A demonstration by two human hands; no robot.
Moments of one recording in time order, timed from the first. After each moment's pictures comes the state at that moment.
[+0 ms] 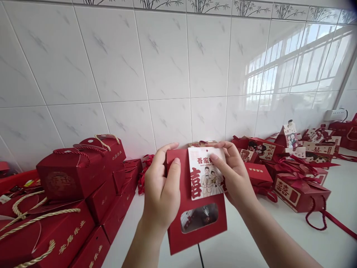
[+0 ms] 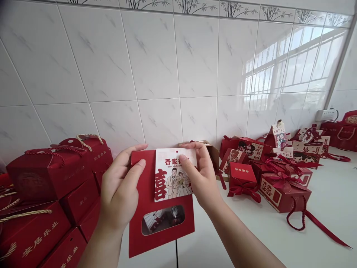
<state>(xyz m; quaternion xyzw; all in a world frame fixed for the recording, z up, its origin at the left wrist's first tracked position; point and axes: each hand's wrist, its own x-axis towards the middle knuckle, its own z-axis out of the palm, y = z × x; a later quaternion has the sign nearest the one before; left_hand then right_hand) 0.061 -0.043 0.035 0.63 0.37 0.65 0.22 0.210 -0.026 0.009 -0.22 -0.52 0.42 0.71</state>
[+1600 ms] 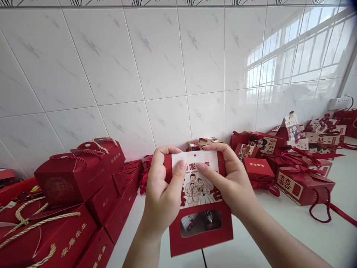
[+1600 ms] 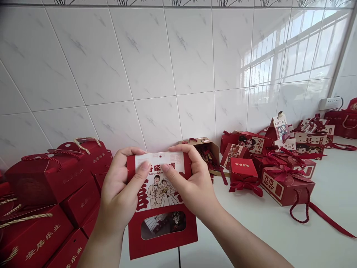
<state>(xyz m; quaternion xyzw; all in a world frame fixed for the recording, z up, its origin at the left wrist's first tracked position) 0.073 -0.051 0.035 0.63 0.29 0.63 0.36 0.207 -0.043 0.010 -0.22 -0.54 0.40 0.70</state>
